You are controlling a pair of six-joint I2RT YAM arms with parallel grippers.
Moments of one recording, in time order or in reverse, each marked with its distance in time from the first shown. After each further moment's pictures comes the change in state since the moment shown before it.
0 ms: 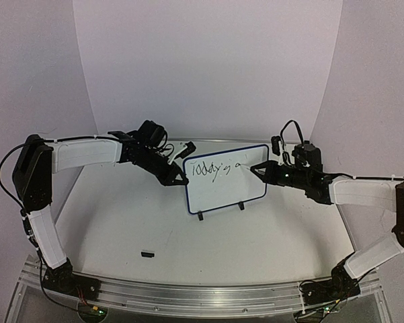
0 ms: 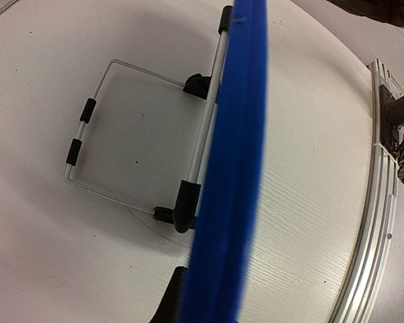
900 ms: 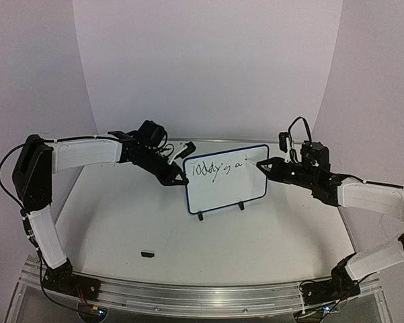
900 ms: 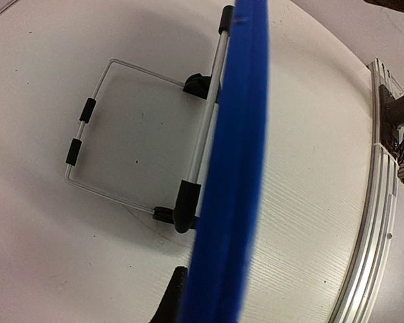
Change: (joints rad) left arm 0.000 0.000 0.000 0.000 0.000 0.000; right arm 0.000 -0.100 -0.015 -0.046 0.057 0.000
